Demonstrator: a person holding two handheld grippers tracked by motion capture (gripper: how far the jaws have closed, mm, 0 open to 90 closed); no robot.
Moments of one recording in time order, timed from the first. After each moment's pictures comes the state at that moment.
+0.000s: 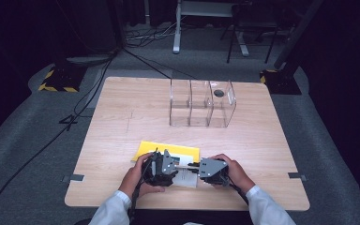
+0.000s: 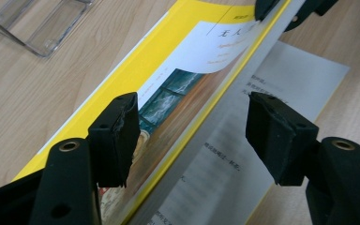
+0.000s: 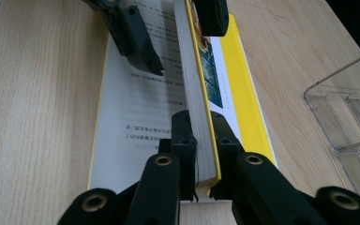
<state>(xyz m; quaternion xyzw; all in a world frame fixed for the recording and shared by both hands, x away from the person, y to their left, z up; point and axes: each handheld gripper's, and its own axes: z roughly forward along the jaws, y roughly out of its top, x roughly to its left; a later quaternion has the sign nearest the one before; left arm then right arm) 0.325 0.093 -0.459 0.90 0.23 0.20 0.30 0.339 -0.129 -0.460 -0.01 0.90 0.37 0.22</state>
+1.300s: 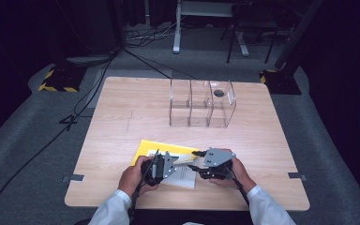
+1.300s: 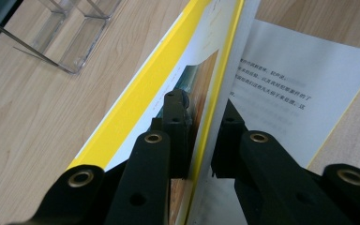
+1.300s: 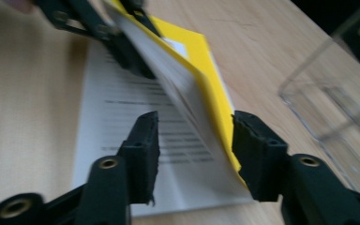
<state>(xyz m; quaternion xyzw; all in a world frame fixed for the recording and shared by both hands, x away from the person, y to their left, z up) 0.321 0.095 -0.454 0.90 0.19 0.26 0.28 0.353 -0.143 -0.449 0.09 0.87 0.43 0.20</state>
